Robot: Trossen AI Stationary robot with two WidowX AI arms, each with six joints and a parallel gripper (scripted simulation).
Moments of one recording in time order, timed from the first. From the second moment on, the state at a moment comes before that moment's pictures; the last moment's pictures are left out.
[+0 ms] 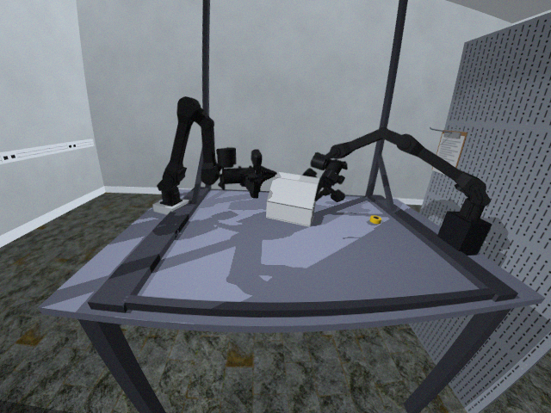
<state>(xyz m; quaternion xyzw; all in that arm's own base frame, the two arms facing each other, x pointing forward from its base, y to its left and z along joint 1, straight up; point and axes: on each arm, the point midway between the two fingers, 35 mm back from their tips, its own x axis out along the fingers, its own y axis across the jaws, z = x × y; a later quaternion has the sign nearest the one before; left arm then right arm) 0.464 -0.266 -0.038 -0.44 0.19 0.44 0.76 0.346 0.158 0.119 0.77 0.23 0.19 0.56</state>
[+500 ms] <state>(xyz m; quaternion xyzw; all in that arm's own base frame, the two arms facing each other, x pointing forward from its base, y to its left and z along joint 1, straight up) 0.464 -0.266 -0.038 -0.44 0.19 0.44 0.76 0.346 0.158 0.119 0.77 0.23 0.19 0.56</state>
